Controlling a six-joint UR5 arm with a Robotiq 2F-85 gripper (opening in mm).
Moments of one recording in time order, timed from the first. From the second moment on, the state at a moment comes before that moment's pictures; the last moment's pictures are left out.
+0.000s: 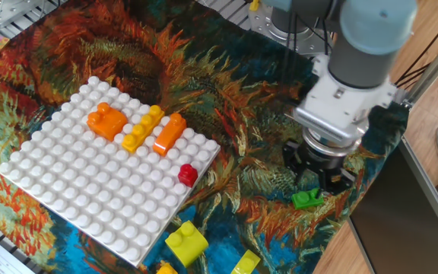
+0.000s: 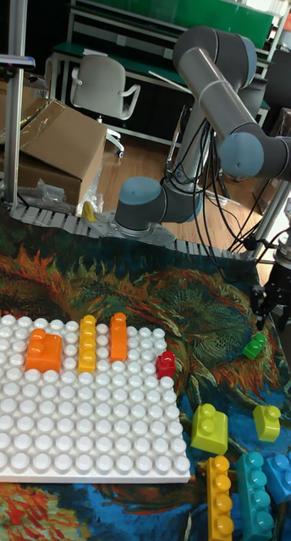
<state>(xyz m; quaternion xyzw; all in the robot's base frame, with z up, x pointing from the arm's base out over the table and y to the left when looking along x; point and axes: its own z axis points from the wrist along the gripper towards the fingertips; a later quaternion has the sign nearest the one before) 0.450 0.328 0.089 0.00 1.00 0.05 0.07</state>
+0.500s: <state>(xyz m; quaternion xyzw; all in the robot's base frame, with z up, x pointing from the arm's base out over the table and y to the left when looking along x) 0.435 0.331 0.092 -0.02 1.00 0.05 0.07</state>
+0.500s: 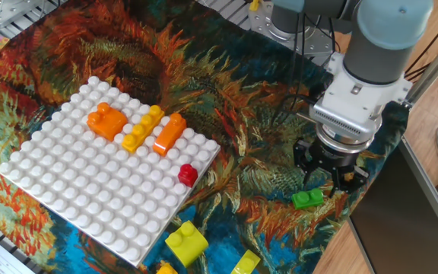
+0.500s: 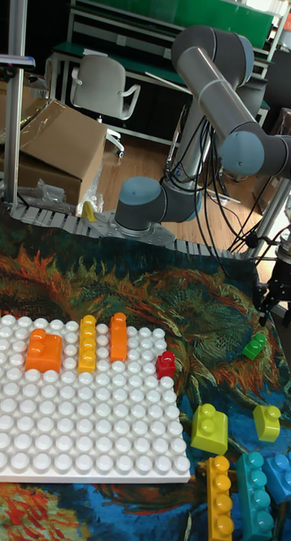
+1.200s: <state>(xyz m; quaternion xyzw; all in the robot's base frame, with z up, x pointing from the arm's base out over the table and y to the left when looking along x) 0.425 0.324 0.093 -0.02 1.00 0.04 0.05</state>
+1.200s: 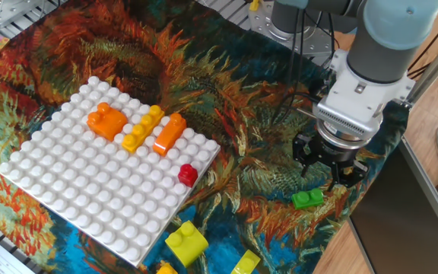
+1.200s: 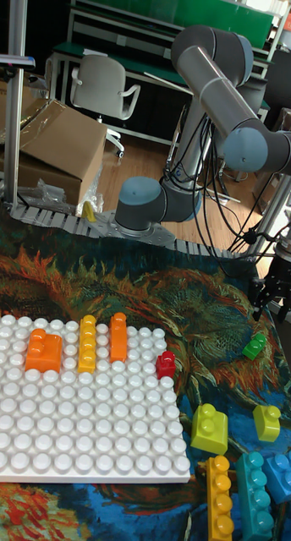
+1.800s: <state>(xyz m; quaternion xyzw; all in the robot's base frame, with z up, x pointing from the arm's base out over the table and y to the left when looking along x) 0.428 0.316 0.067 0.03 1.00 0.05 0.05</state>
